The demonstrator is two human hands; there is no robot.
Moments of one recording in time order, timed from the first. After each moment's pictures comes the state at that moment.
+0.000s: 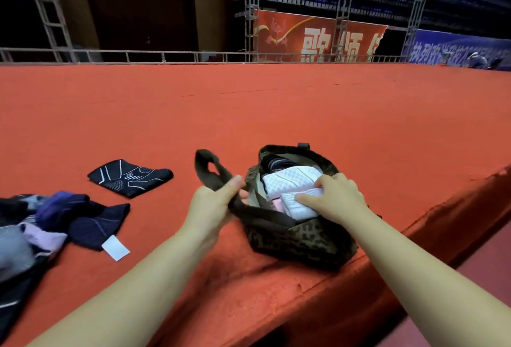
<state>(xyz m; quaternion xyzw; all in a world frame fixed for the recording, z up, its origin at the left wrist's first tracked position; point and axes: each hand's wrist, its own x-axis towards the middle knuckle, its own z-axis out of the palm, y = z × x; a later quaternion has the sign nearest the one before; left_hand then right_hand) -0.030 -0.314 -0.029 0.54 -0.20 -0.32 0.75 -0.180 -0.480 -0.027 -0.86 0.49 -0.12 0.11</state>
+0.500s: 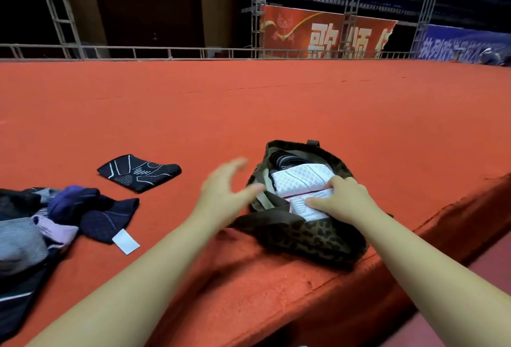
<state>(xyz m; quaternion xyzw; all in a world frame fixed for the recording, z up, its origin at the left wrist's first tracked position) -0.002 -0.315 -0.038 0.75 -0.46 -0.03 0.47 -0.177 -0.483 -0.036 -0.86 0.49 -0.10 0.12</state>
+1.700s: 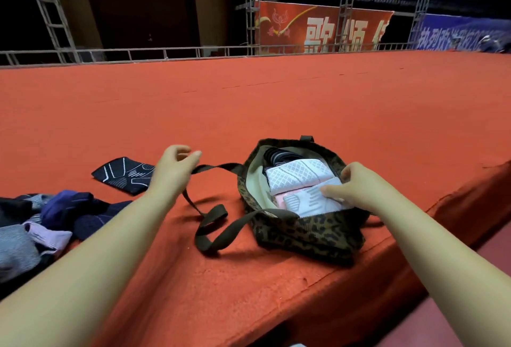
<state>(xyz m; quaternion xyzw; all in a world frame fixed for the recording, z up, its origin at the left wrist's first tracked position) 0.066 -0.311 -0.019 0.78 -0.28 -0.05 0.56 -0.206 -0.494 -0.014 -0.82 0.49 -0.15 0.25</state>
